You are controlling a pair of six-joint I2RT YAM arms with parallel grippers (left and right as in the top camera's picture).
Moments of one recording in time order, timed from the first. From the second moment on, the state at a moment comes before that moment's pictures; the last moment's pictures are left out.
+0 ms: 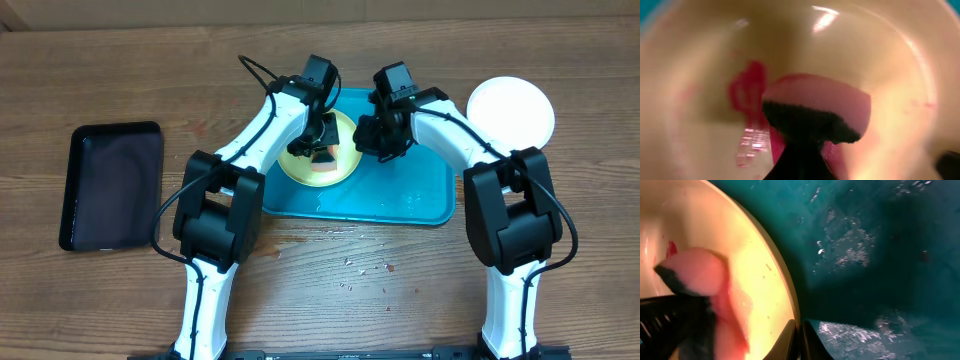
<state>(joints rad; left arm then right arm) -0.41 2.28 1.81 -0.93 0.02 -0.54 0.34 2.18 1.58 -0.68 -0.31 0.46</state>
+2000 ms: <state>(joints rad) 0.06 1.95 1.90 -1.29 -0.29 -0.57 0.44 1.89 1.59 -0.77 0.15 0.24</state>
